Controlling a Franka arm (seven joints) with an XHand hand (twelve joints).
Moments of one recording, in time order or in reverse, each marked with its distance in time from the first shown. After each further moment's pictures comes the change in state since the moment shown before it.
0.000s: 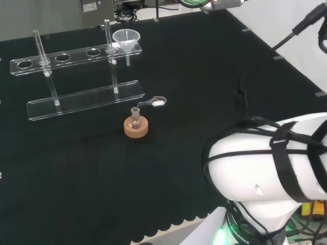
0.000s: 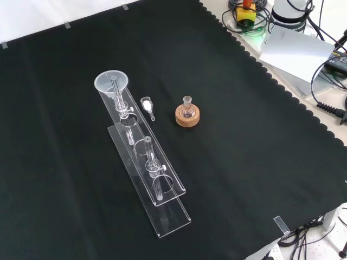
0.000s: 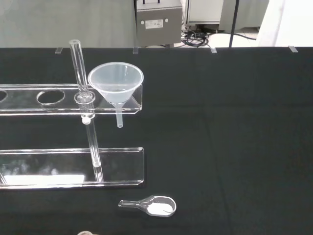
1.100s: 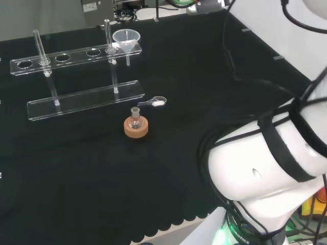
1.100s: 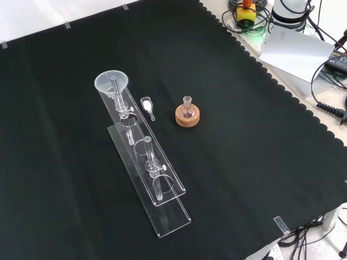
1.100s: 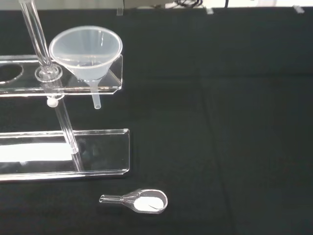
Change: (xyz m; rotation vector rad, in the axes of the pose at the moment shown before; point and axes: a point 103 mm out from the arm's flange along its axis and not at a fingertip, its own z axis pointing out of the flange) arm -0.006 0.095 0.059 0.121 -0.009 0.019
